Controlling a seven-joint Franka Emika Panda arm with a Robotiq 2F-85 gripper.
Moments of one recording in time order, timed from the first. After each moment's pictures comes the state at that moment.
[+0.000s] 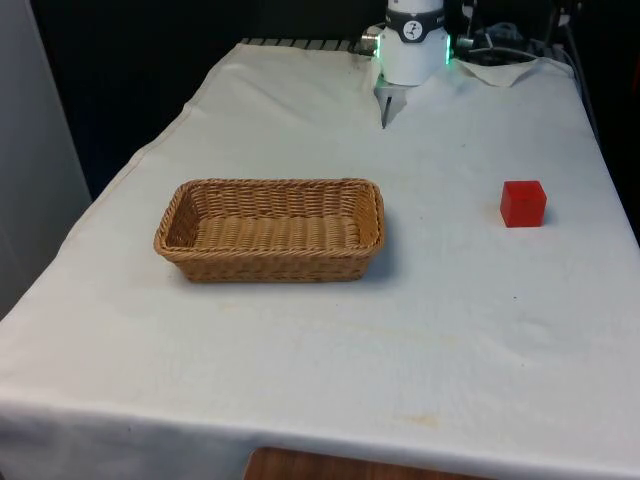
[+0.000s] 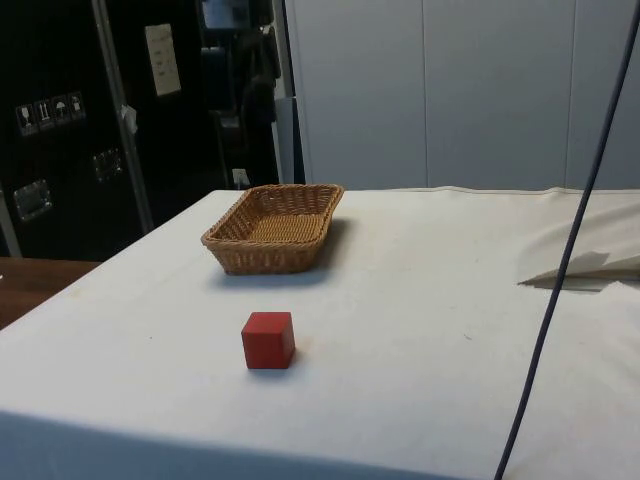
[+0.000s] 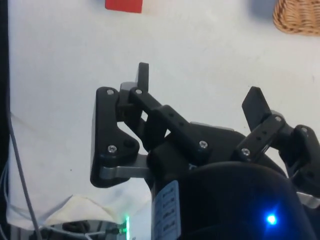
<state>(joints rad) 0.29 -0.01 0.00 -2.15 -0.14 2.17 0.31</state>
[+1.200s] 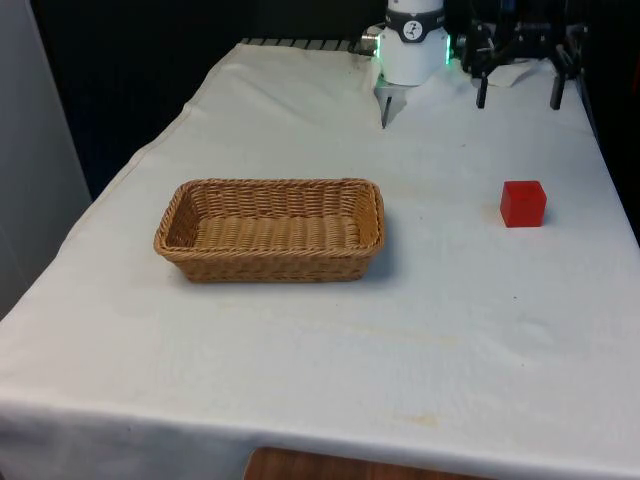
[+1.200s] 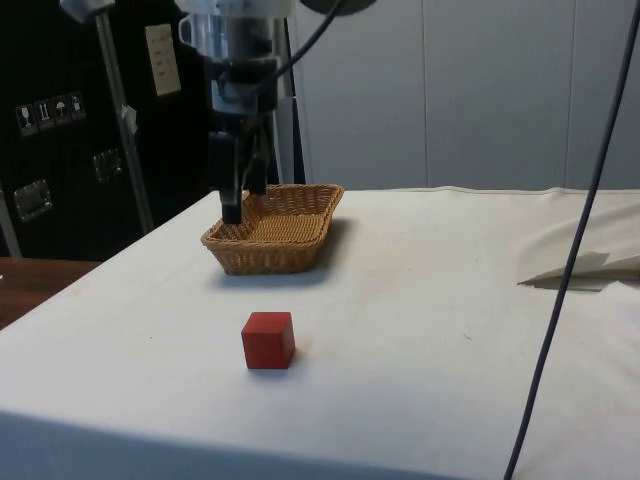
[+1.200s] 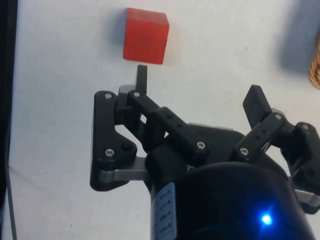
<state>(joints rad) 0.29 0.10 0.01 -2.27 -0.13 2.50 0.26</state>
